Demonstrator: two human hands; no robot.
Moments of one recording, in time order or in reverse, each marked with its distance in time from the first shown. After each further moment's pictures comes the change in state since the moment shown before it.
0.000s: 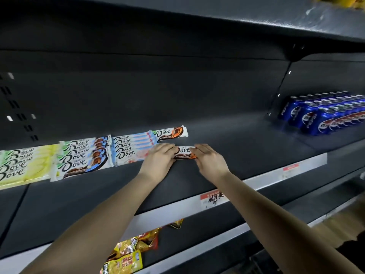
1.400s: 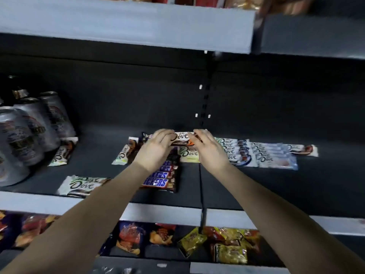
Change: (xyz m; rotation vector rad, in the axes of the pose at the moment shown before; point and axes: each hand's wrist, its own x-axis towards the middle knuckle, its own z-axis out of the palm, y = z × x) left_hand -0.238 -0.243 -0.275 0.268 0.227 -0.134; right_hand 0.100 -0.405 0.027 0.127 0.148 -0.433
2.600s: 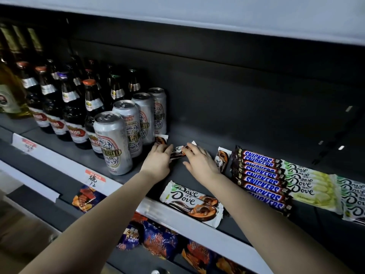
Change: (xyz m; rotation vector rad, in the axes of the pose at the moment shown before) left_hand -0.134 -0.204 -0.081 0.249 -0.487 -0.731; right_hand 0.141 -0.243 0.124 0.191 -0.434 -0.172
